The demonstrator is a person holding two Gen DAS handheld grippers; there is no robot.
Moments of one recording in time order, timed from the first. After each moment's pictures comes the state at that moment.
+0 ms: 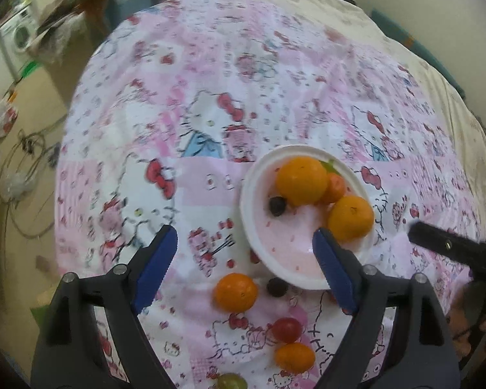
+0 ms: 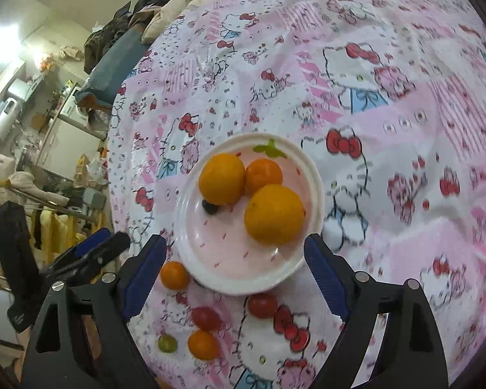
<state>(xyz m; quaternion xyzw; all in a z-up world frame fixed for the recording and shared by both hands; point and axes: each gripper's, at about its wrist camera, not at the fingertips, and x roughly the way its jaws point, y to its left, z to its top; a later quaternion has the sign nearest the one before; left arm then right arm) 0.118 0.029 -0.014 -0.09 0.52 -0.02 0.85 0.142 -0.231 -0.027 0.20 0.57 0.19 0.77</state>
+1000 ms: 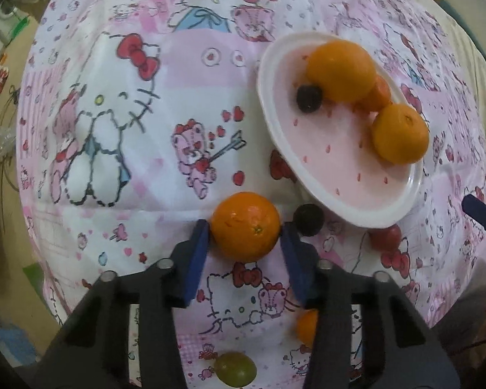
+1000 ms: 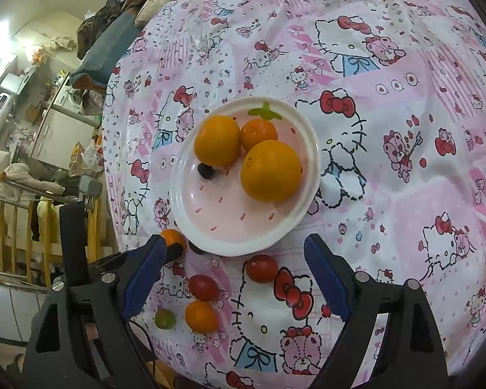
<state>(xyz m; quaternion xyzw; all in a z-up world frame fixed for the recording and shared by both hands) 0.104 0.010 -0.105 -0.07 0.65 -0.03 0.76 0.124 -0.227 -0.039 0.20 0.60 0.19 0.75</state>
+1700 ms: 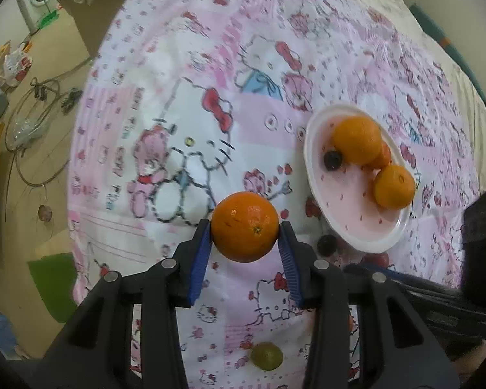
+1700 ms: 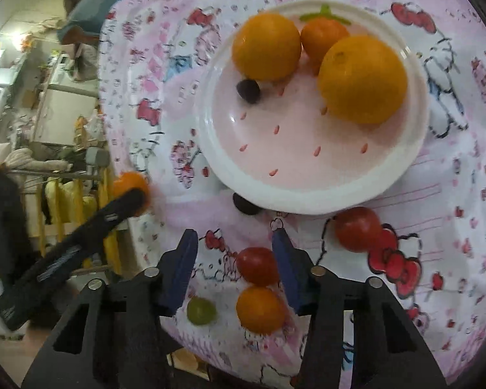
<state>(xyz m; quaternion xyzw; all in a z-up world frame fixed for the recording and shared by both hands) 0.094 0.076 -0.051 -0.13 0.59 0.02 0.80 0.116 -0.131 -0.100 0.21 0.68 0.19 0.68</state>
